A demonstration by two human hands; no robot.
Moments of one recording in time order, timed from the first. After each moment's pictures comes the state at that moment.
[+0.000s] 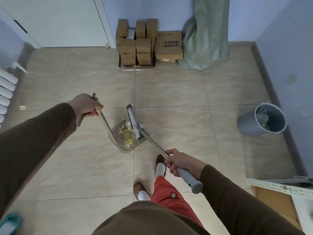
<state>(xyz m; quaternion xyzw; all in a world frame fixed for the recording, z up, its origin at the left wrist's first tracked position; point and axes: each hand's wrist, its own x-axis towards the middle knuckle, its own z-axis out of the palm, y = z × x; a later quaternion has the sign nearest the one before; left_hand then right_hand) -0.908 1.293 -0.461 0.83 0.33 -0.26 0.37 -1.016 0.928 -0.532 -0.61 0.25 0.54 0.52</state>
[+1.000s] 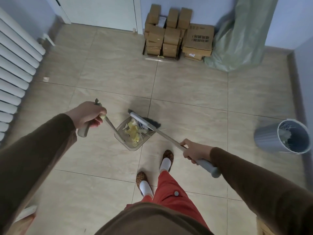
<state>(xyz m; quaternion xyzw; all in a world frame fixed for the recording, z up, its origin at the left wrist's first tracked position) -1.001 1.334 -0.481 0.74 0.43 -0.26 0.44 -0.964 0.940 -0.554 -0.78 0.01 0.59 0.21</state>
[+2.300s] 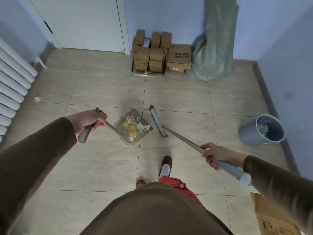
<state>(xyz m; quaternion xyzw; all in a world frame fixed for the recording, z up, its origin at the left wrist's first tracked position) -1.055 1.351 -0.467 0.73 0.34 -0.30 0.51 -1.049 0.861 -0.473 -0.72 0.21 0.51 0.41</state>
